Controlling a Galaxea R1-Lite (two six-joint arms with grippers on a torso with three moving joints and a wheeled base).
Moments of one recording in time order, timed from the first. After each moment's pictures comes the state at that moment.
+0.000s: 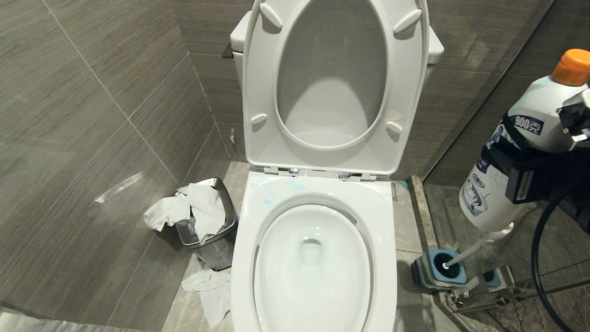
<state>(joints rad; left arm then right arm) 0.00 0.00 0.00 0.00 -0.01 0.01 0.48 1.28 -0.64 -0.71 -0.57 -0.32</state>
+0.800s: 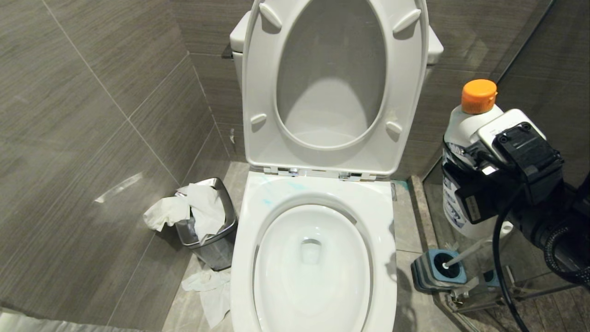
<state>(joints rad) 0.00 0.00 0.00 0.00 -0.01 0.01 0.63 1.39 -0.68 -0.71 -0.65 -0.59</state>
